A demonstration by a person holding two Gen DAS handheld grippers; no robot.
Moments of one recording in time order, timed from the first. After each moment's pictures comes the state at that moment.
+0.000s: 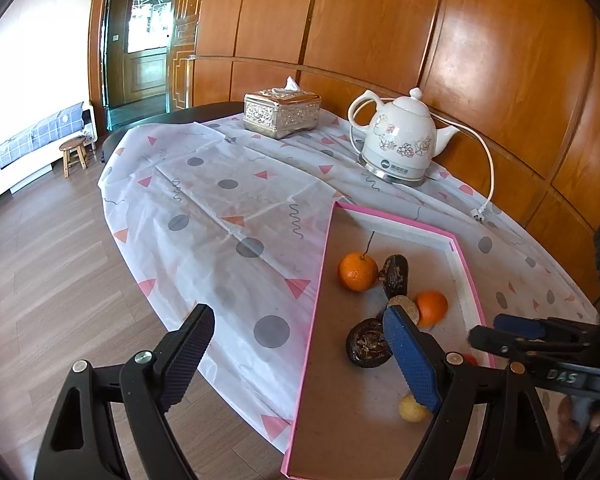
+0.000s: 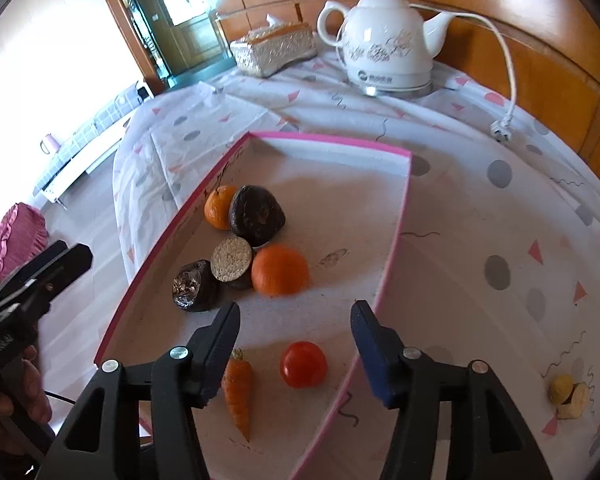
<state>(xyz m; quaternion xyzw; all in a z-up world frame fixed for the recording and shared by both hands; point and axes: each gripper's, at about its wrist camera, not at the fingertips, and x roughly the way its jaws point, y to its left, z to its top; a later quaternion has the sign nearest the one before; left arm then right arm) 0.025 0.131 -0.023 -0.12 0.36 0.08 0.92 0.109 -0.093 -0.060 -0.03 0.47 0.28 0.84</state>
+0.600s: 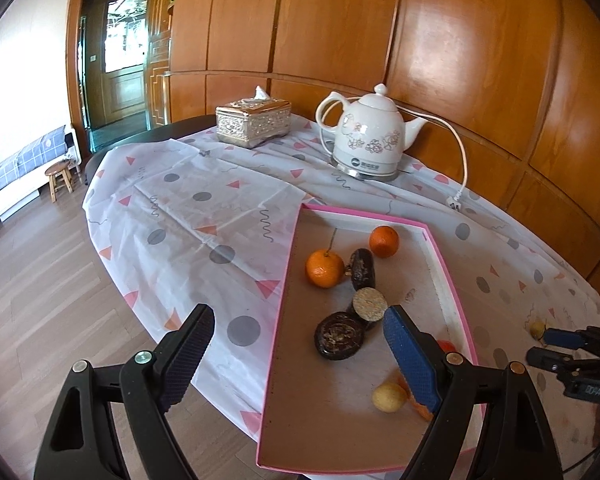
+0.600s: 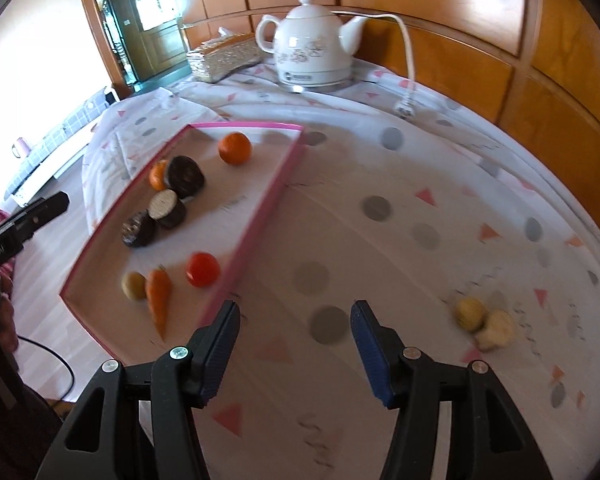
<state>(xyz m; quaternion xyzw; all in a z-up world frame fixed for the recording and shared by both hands) 0.019 0.102 -0.015 -0.08 0.35 0.05 0.93 0.066 -0.185 -0.057 -0.05 0.46 0.21 0.86</state>
